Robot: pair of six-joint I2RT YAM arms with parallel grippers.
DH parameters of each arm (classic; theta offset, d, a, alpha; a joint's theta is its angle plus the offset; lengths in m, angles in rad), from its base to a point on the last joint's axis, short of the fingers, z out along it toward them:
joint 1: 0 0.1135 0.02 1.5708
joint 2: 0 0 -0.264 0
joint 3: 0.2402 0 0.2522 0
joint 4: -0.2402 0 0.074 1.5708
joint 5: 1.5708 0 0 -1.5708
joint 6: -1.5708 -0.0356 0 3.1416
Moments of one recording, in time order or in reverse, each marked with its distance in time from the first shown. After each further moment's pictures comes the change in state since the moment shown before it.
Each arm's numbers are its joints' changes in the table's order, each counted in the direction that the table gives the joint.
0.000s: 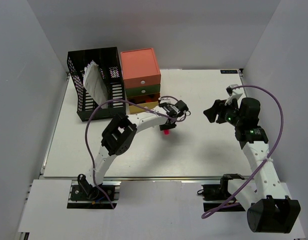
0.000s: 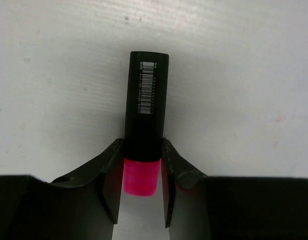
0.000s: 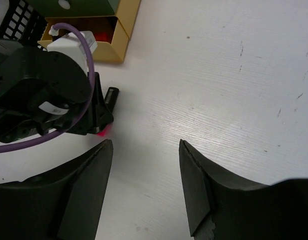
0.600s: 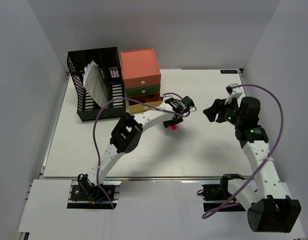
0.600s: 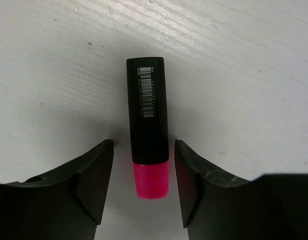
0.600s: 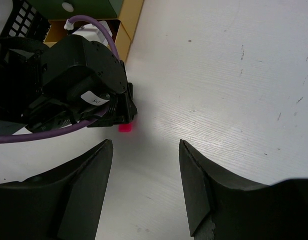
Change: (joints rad) left arm -0.003 -0.156 0.284 -0.132 -0.031 0.146; right arm 0.008 -0.005 0.015 -0.004 0.000 0.000
